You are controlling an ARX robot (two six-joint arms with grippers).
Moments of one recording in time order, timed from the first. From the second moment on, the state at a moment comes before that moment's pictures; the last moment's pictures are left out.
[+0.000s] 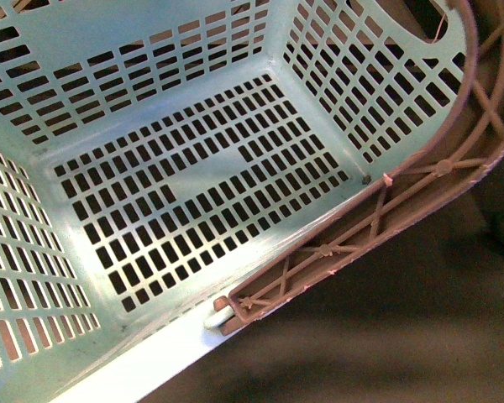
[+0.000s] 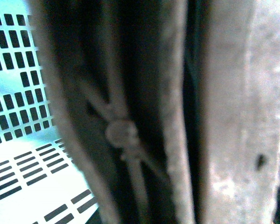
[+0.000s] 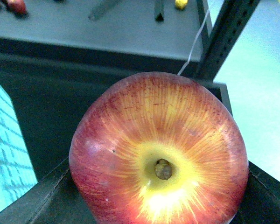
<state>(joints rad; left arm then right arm) -0.68 1.45 1.10 -0.17 -0.05 -1.07 -0.05 1.28 0.80 0.16 -0.13 -0.15</state>
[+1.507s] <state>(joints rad) -0.68 1.45 1.09 -0.18 -0.06 -1.07 0.34 1.08 0.62 0.27 0.15 0.08</state>
